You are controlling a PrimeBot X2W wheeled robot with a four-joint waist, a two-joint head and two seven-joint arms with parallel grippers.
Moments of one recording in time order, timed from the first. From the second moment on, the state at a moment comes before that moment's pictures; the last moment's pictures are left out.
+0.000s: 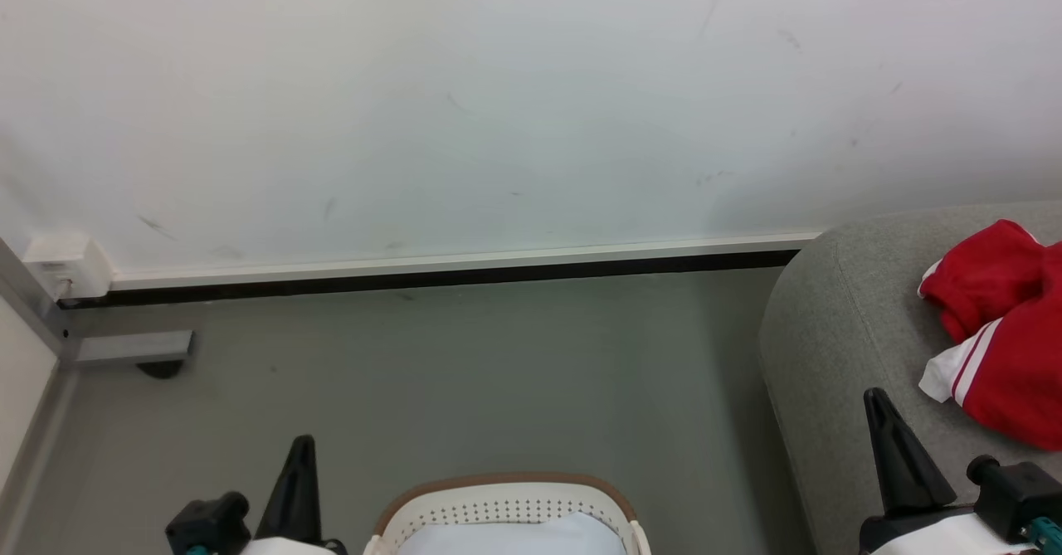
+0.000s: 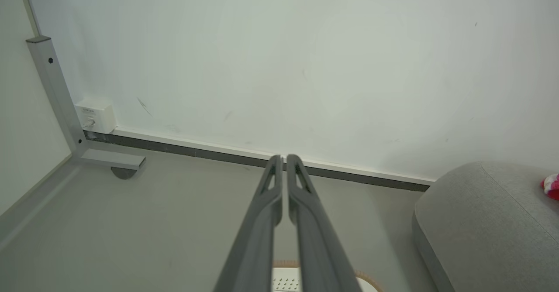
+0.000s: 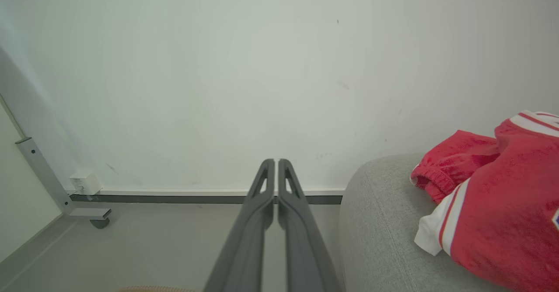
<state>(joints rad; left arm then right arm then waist) -0.08 0.04 -0.03 0.34 -0.25 -0.02 -0.26 -0.13 -0.17 0.16 0.30 0.39 0.13 -0.26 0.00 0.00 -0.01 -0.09</state>
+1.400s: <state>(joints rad) -0.08 0.04 0.03 0.31 -0.87 -0.07 -0.09 -0.12 -0.12 0.03 0.29 0.95 0.13 -0.09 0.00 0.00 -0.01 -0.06</state>
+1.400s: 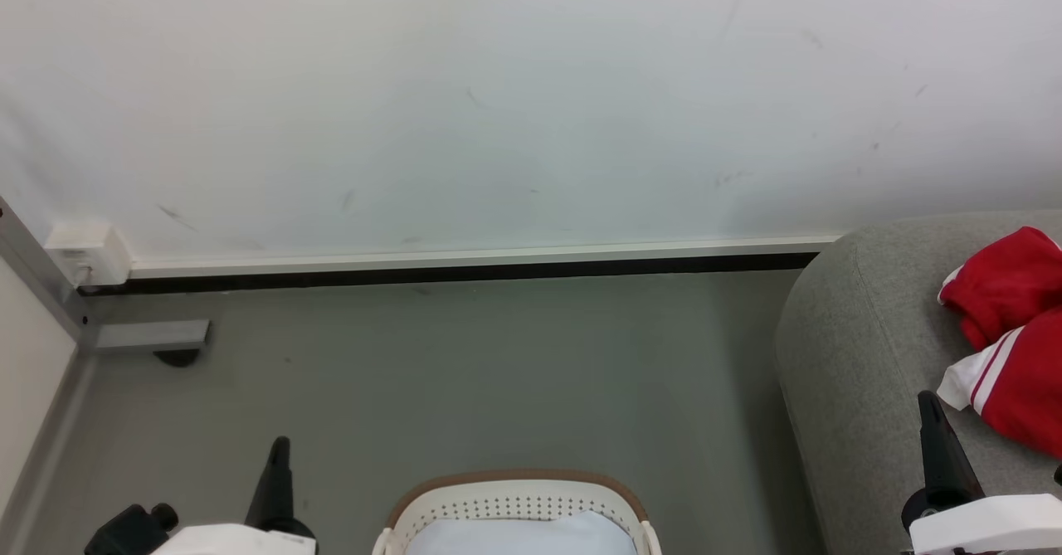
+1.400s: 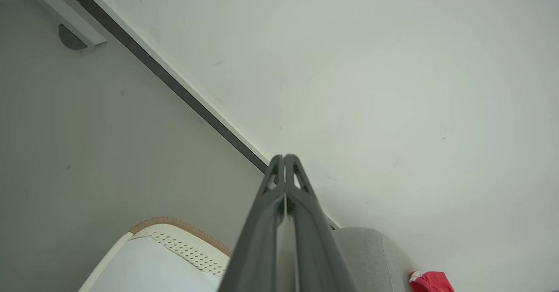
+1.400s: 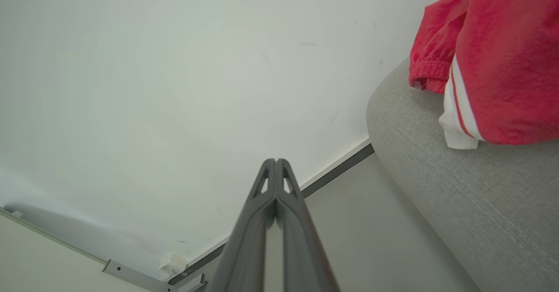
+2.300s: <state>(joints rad) -0.09 0.04 0.07 0.28 -1.16 -0.09 -0.01 -0.12 -0.09 -0.02 0.27 1.21 0.13 -0.01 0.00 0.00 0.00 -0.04</state>
